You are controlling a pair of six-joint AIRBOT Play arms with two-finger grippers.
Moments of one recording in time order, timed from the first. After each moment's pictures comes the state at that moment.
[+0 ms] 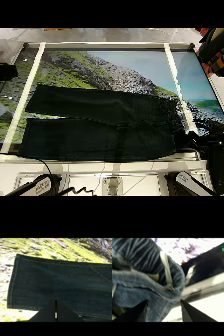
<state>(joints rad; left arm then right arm) 0.31 -1.22 1.66 1.30 -1.30 -1.22 -0.84 -1.15 0.61 -1.22 1.19 1.23</state>
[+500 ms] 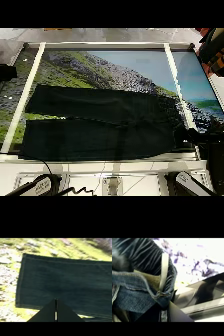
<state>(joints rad) 0.31 -1.22 1.64 1.38 -1.26 -1.22 -0.84 -1.09 0.61 -1.13 1.10 1.12</state>
